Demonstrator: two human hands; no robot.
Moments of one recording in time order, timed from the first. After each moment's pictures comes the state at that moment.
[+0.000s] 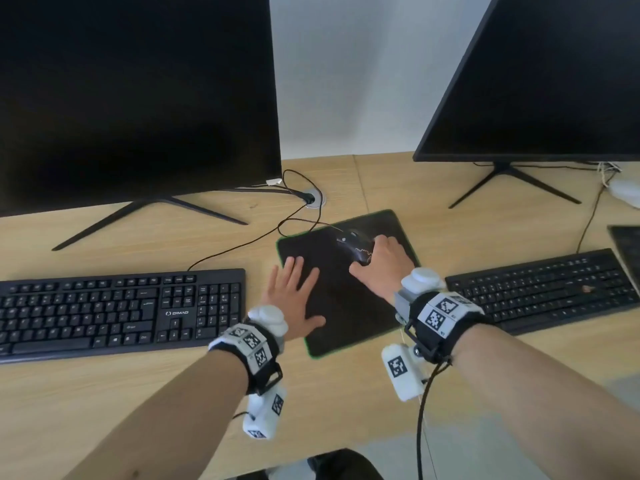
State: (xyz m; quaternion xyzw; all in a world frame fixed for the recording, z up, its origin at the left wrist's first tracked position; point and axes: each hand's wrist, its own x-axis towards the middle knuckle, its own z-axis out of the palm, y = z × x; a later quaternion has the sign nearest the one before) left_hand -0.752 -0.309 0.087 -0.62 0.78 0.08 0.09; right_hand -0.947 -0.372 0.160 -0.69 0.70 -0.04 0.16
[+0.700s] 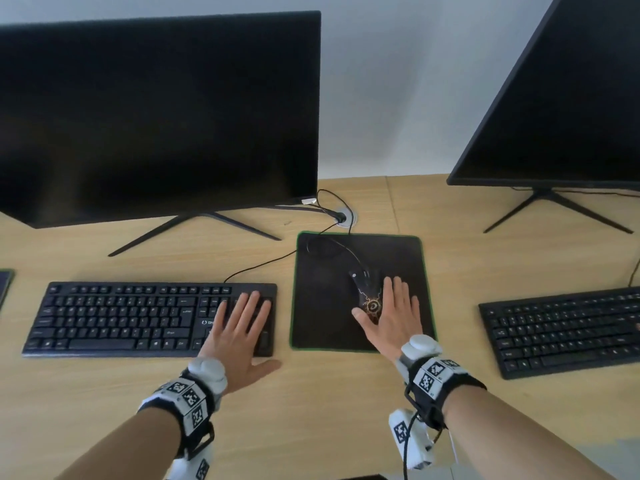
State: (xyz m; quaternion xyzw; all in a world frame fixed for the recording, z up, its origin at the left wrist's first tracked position) left_hand -0.978 -0.289 0.110 -0.50 0.86 0.01 0.01; right_hand -1.302 -0.281 0.119 -0.61 0.78 -0.07 0.09
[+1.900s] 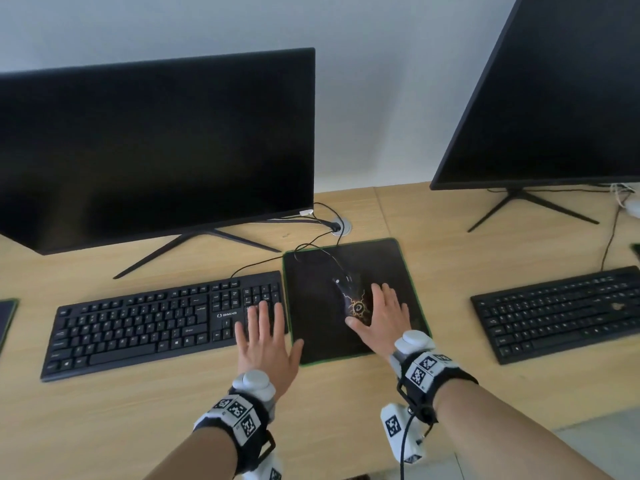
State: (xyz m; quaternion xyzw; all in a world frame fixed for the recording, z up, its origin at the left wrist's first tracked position) left_hand -1.391 -0.441 0.058 -0.67 0.73 0.13 -0.01; right_hand -1.631 -0.474 0.088 -0.62 0.76 -0.01 0.18
